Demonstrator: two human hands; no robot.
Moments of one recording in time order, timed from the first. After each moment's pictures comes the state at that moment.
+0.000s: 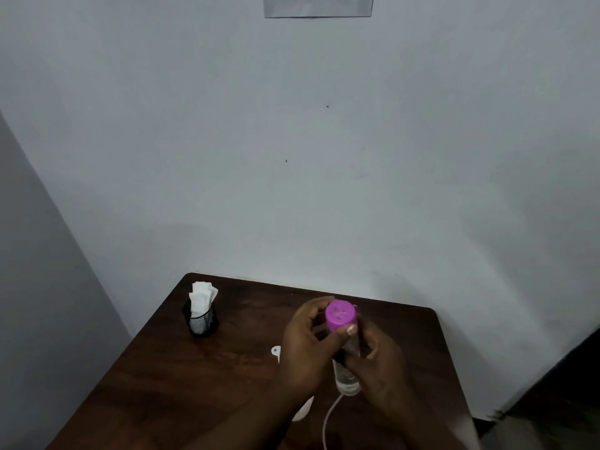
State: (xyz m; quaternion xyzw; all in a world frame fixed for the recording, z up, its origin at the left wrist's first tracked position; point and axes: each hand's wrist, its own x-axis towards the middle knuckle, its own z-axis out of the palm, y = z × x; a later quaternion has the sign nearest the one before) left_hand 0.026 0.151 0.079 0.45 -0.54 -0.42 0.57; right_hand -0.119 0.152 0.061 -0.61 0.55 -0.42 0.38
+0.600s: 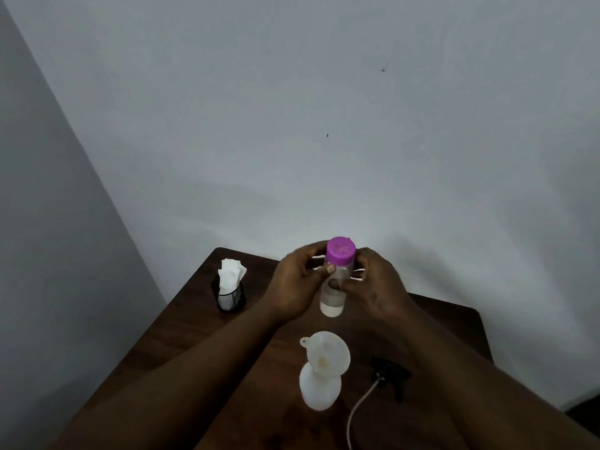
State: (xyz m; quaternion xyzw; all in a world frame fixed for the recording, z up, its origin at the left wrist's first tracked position) left_hand 0.112 0.066 0.105 0.48 -0.62 -0.36 0.51; right_hand -0.062 0.029 0.103 -0.72 0.51 -0.33 0.32
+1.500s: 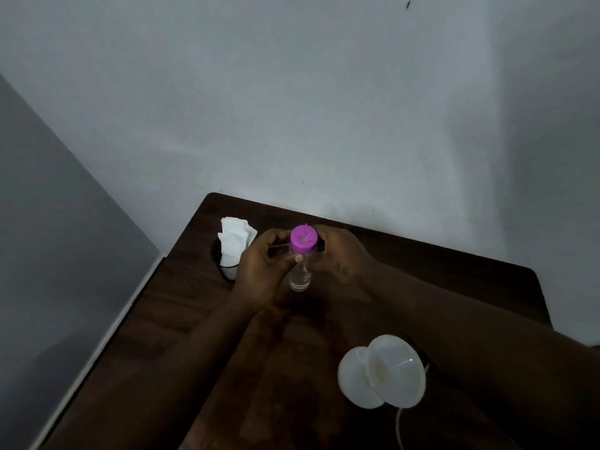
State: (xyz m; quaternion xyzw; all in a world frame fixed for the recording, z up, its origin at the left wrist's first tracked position) left_hand 0.247 -0.015 -0.049 0.60 -0.54 -0.35 0.47; right_hand 0.075 -0.087 -0.027 -0.79 0.47 -0.15 0.36
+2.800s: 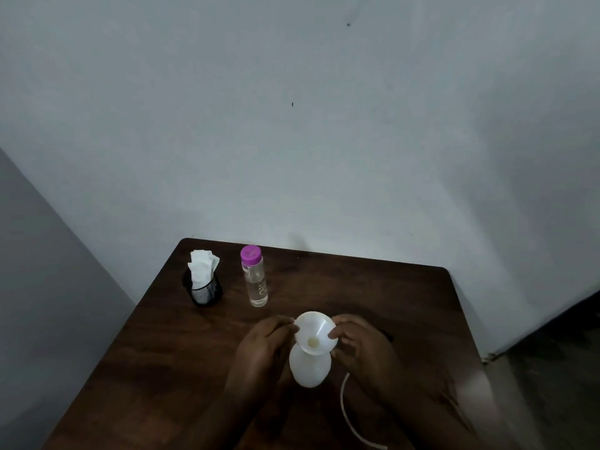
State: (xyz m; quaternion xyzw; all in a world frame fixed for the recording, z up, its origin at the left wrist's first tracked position) left_hand 0.149 0.143 -0.035 0.52 -0.78 -0.10 0.33; right_hand -0.091 0.120 -0.047 -0.74 0.50 -0.34 0.30
